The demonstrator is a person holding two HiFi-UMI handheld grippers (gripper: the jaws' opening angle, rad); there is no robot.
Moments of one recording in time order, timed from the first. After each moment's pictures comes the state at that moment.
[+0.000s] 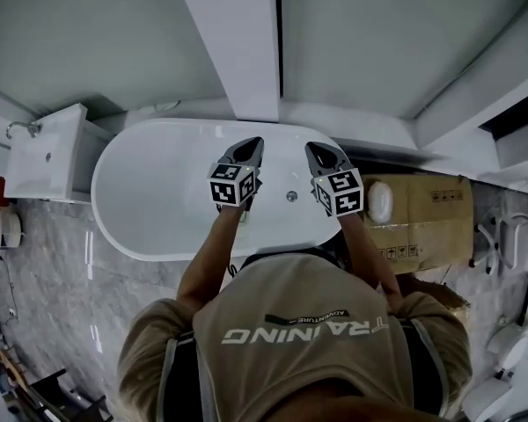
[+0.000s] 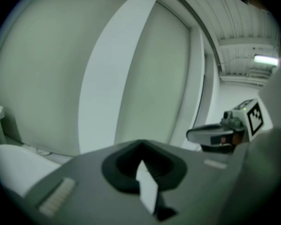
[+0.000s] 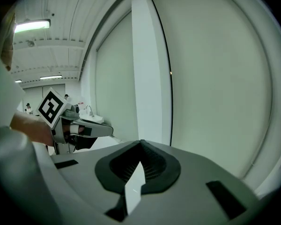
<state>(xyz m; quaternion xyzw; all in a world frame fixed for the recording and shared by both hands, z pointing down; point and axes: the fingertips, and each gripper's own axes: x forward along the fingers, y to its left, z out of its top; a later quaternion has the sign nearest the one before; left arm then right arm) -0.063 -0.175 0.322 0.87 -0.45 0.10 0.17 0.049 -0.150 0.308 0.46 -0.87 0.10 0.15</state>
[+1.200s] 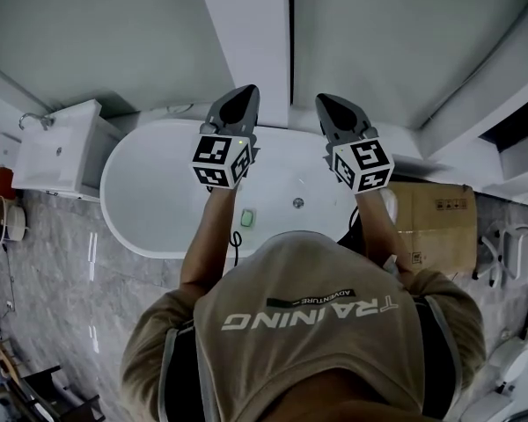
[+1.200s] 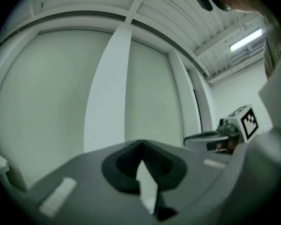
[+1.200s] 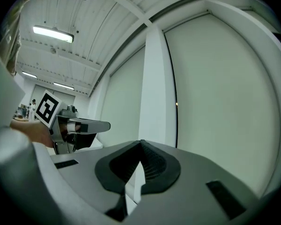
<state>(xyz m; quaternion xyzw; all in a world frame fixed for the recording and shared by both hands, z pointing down) -0.081 -0.176 0.115 0.87 -0.49 0.00 -0.03 0.040 -0.167 0.135 0.45 -0.89 -0.04 0.02</state>
